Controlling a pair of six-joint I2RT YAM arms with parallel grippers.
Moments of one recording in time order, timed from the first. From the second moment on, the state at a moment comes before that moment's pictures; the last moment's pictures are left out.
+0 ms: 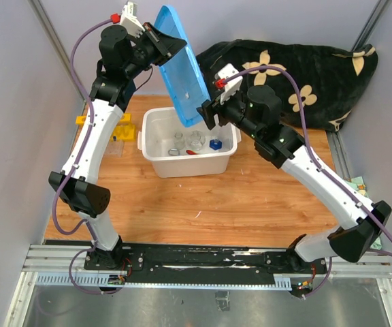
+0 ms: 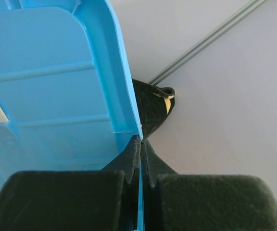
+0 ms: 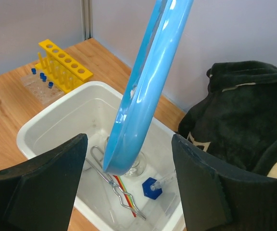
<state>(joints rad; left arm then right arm) -0.31 1.77 2.12 -0.23 0.32 -0.83 0.72 1.39 1.52 -0.18 -0.01 -0.19</state>
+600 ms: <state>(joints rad) -0.35 1.77 2.12 -0.22 0.34 -0.85 0.71 1.52 1.52 -0.14 -0.03 -0.13</state>
